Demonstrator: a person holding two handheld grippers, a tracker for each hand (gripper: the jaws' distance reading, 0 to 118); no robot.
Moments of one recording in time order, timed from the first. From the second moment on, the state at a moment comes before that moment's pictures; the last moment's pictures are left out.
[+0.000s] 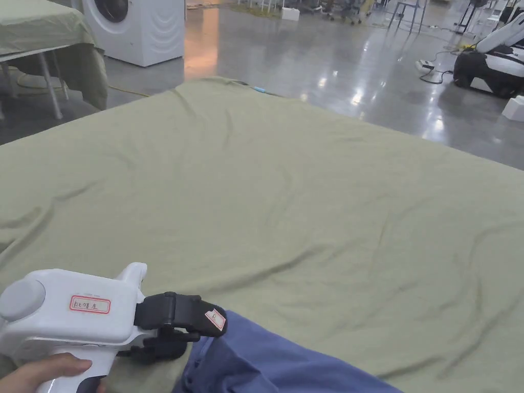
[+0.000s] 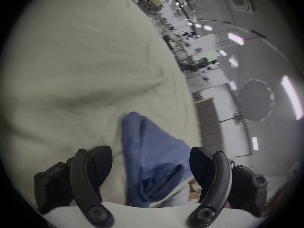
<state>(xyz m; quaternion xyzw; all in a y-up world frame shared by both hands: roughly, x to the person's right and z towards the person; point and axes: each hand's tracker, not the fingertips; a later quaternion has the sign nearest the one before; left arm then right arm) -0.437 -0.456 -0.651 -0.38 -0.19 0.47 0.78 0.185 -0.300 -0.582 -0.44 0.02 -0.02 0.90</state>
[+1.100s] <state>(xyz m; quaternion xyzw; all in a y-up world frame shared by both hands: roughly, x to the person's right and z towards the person) -0.479 -0.368 -0.621 -0.32 -0.08 0.49 0.81 0.168 -0.264 -0.595 -0.39 0.03 -0.04 0.92</state>
